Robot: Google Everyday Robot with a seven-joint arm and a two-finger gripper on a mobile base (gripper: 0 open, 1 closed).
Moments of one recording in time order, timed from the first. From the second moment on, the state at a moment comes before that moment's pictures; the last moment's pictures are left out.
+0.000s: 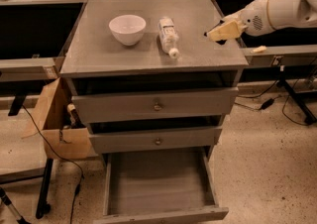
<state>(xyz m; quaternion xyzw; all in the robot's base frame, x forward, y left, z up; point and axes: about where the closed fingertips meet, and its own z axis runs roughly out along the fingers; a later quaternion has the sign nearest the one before) 0.714 -0.194 0.926 -0.40 0.78 0.17 0.45</state>
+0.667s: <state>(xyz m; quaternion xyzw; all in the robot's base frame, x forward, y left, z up) 0.671 -0.181 0.941 -0.45 0.75 0.22 0.42</state>
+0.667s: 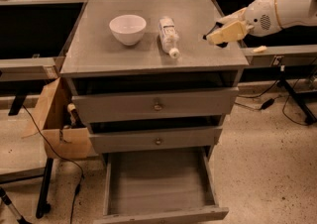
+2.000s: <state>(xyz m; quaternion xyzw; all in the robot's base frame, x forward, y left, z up) 0.577 -0.170 0.901 -0.41 0.74 0.26 0.46</state>
